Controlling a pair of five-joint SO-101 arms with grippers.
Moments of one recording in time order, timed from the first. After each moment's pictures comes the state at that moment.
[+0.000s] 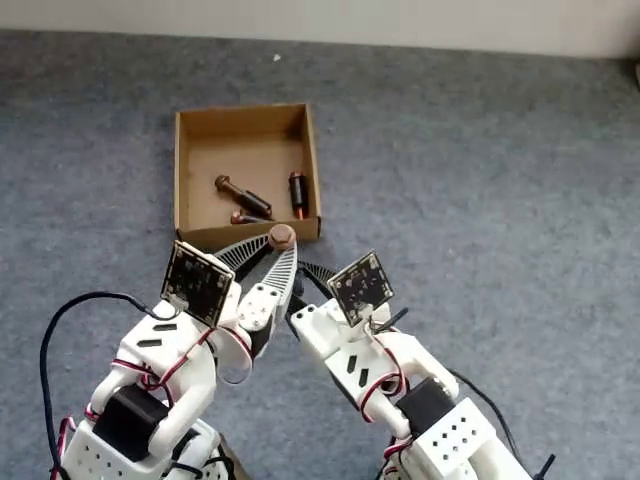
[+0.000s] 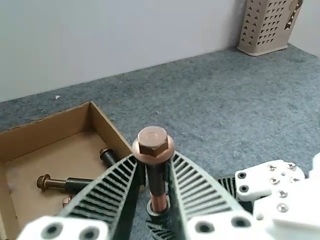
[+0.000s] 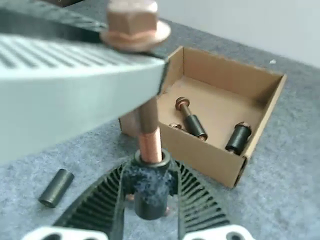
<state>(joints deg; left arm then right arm) 23.7 -87.4 67.6 47.4 7.3 -41.8 -78.9 84.7 17.9 2.9</state>
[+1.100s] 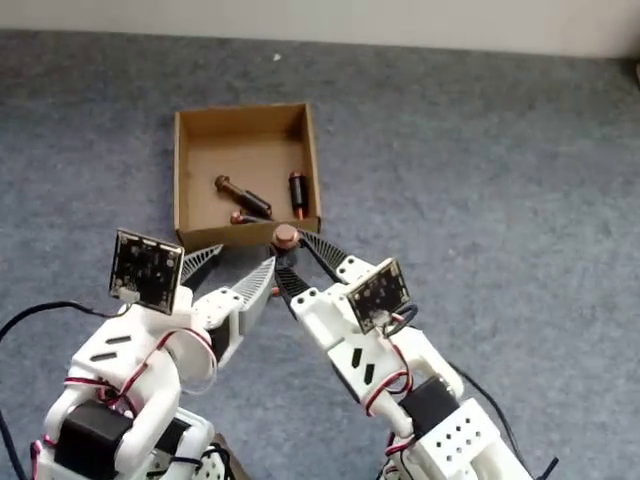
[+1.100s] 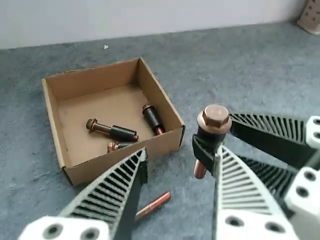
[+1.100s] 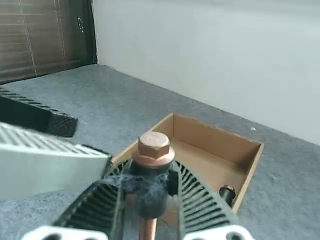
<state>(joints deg) 15.1 -87.5 55.5 68.7 10.9 -40.4 -78.3 82.6 8.0 4.5</state>
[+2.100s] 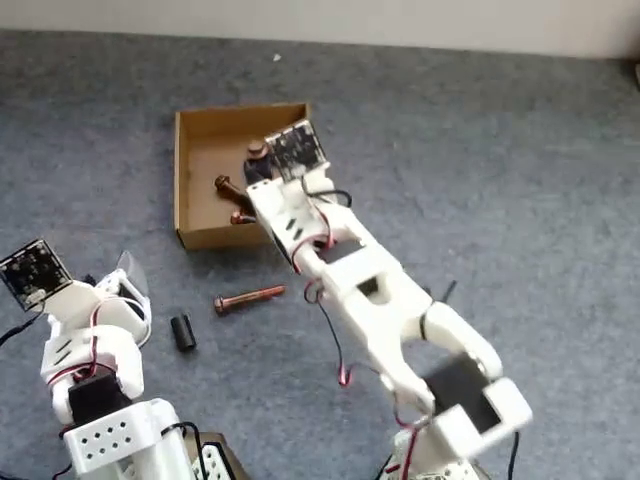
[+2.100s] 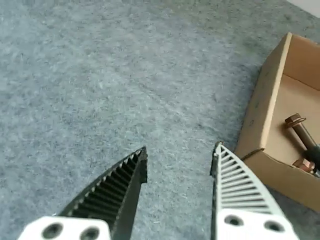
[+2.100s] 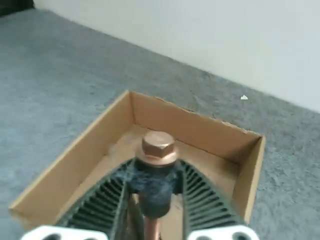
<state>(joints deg) -30.4 -87.1 85.0 46.4 18.0 -34.6 3.7 32.7 -11.8 4.5</state>
